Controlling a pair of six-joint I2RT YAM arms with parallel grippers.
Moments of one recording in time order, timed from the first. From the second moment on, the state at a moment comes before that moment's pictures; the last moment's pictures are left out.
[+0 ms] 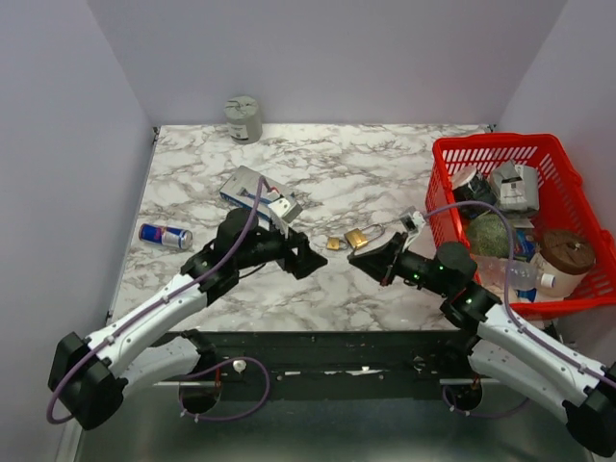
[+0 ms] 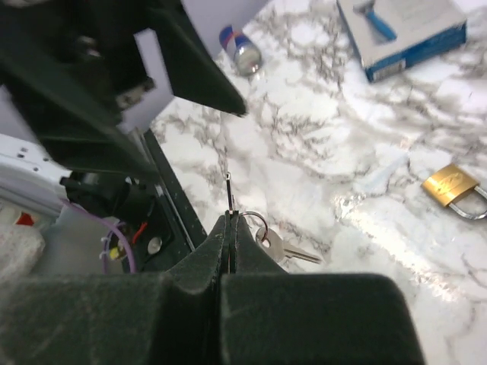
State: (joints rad) left arm -0.70 0.91 0.66 0.03 0.50 -0.32; right arm 0.71 0.78 0.40 0.28 -0.37 0.50
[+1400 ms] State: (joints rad) left arm -0.74 2.15 1.52 -0.18 0.35 0.17; right arm 0.61 0.21 0.36 -0.01 -0.30 0.55
